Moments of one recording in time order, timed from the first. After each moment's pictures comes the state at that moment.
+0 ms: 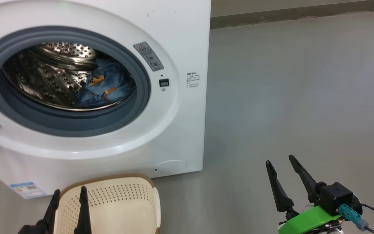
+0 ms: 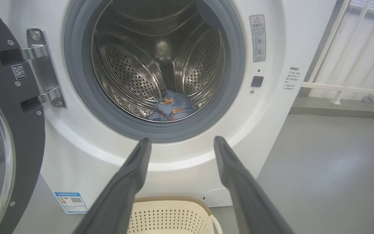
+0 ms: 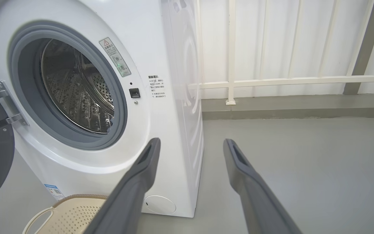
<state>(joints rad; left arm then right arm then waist) 0.08 0.04 0.02 0.10 -0.23 -0.02 -0.26 -0.06 -0.05 0.08 0.16 0.17 0.13 -0.26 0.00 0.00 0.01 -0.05</state>
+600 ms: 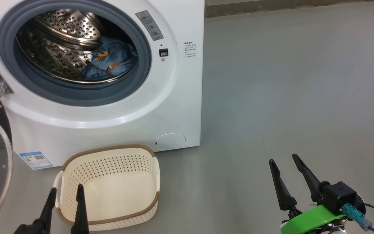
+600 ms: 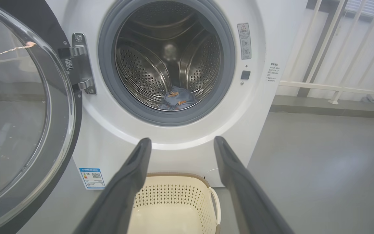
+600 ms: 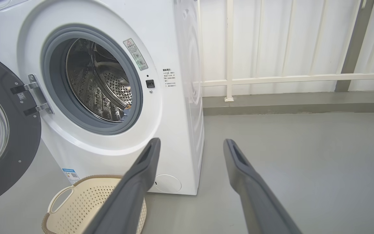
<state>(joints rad) 0.08 0.04 0.03 0.08 -0.22 -0.01 -0.26 -0.06 -0.05 0.06 0.16 0.17 0.13 -0.26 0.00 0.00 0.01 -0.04</state>
